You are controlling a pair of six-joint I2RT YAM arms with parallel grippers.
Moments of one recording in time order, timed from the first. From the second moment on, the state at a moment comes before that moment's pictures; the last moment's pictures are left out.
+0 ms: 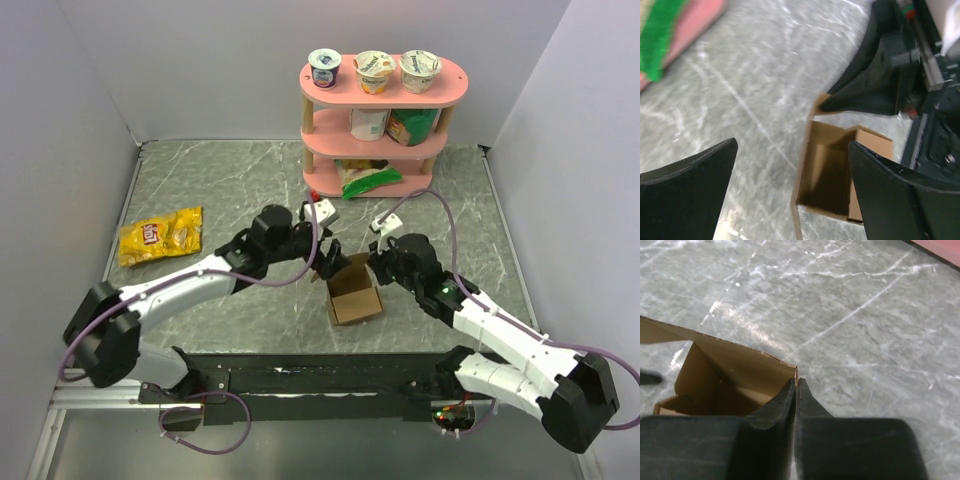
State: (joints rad) left arm -0.81 1.37 0.91 0.18 0.30 -0.04; right arm 0.65 0.94 0.62 -0.20 0.10 0.04
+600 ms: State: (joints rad) left arm -0.75 1.52 0.99 0.06 0.35 -0.10; right arm 0.68 0.65 0.61 -0.39 0.02 0.24
